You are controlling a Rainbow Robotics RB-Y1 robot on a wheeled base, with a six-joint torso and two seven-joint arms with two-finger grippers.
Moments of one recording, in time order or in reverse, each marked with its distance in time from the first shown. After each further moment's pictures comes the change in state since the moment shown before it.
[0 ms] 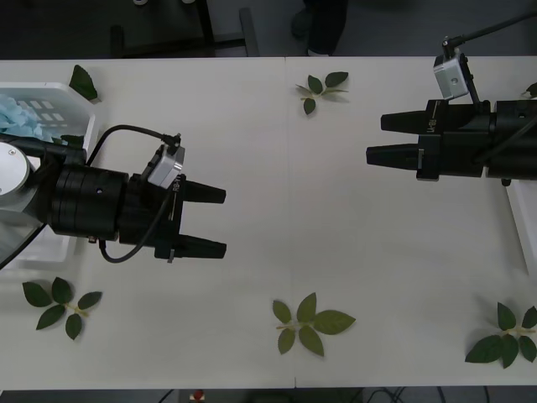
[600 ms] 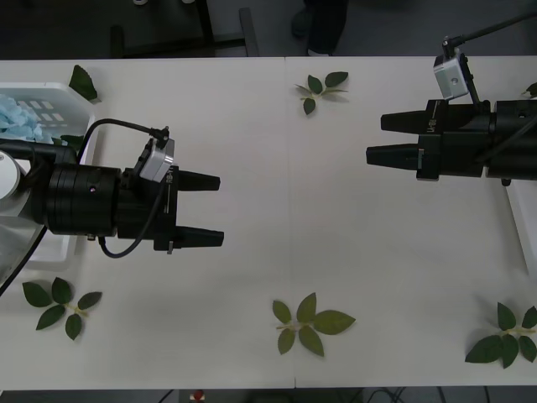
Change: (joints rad) right arm 0.000 0.000 0.000 0.000 0.000 0.000 0.000; left arm 0.062 -0.200 0.228 0.000 -0.178 0.157 0.000
